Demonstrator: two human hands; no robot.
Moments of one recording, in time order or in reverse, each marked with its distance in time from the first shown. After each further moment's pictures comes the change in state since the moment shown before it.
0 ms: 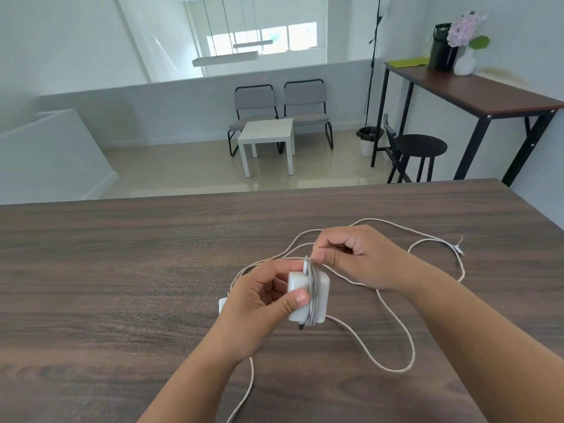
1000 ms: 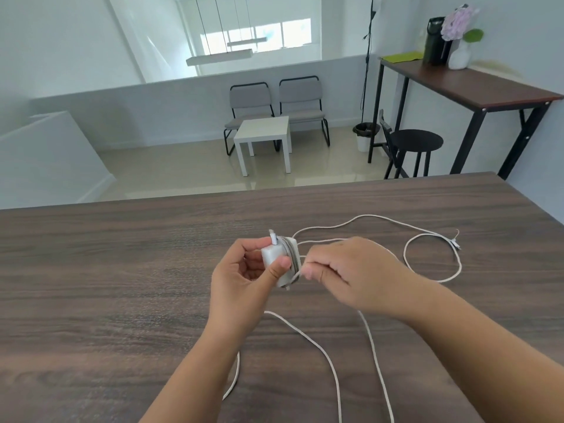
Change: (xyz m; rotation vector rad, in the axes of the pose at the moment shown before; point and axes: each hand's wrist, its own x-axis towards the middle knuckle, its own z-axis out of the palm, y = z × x) left_hand 0.017 -0.002 -0.001 0.058 0.416 0.024; right_hand -0.014 -0.018 0.017 -0.578 0.022 -0.088
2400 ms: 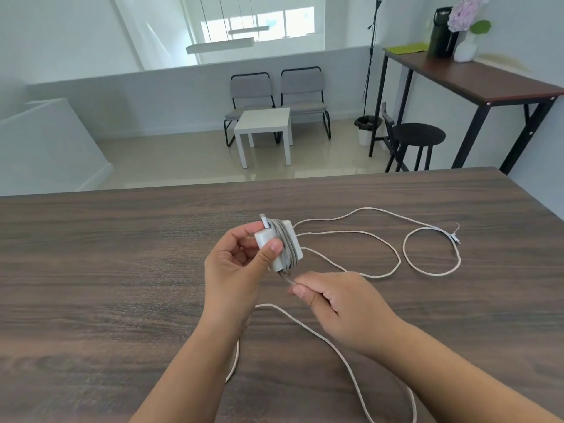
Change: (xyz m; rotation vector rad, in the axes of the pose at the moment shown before) left_hand -0.001 0.010 0.005 -0.263 0.045 -0.025; right_hand -0.030 -0.012 0.057 0.219 0.116 0.118
